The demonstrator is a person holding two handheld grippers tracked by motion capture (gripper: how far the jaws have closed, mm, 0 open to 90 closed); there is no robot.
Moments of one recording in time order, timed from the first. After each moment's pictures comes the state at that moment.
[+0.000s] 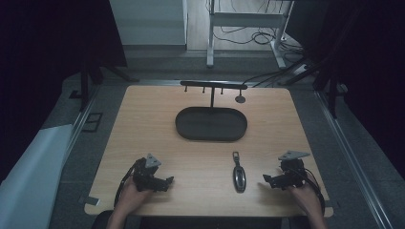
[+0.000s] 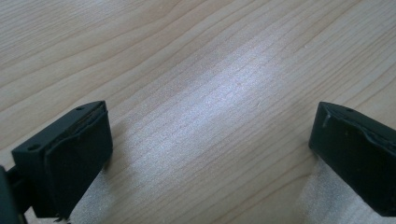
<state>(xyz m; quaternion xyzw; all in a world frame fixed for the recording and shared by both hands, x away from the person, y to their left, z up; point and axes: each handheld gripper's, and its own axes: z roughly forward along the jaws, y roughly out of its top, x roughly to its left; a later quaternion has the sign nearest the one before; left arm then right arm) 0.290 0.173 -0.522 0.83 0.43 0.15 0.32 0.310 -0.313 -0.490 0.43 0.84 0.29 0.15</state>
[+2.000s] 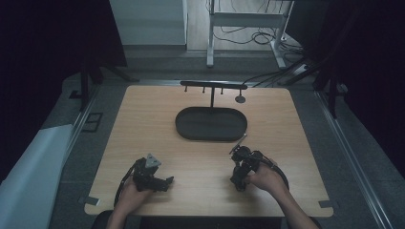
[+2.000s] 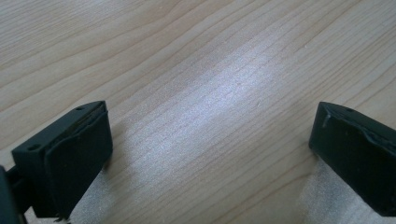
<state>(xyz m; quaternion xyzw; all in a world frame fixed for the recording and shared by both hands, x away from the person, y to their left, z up) 0.290 0.173 -0.522 0.83 0.43 0.14 0.32 0.347 -0.171 -0.472 0.37 0.93 0.09 0.03</state>
